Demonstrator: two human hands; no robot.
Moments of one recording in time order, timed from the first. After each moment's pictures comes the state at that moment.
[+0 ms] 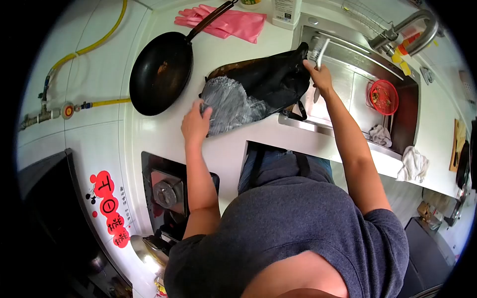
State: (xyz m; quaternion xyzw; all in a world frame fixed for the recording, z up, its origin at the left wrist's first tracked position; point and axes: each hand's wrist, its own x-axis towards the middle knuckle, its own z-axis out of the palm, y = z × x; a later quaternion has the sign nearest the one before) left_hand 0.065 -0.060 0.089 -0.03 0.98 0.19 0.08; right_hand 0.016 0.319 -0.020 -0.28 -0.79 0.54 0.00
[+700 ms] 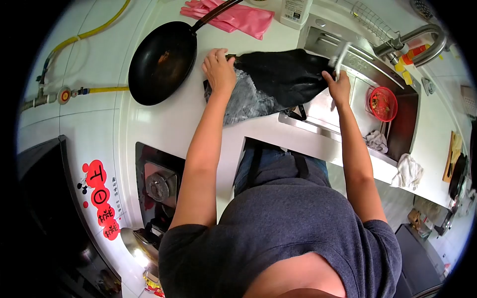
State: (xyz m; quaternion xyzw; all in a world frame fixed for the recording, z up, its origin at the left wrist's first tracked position) left_hand -0.031 0.014 0.035 0.11 0.95 0.20 -0.23; right_hand 0.050 0.347 -0.008 -0.21 -0.90 0.35 0.17
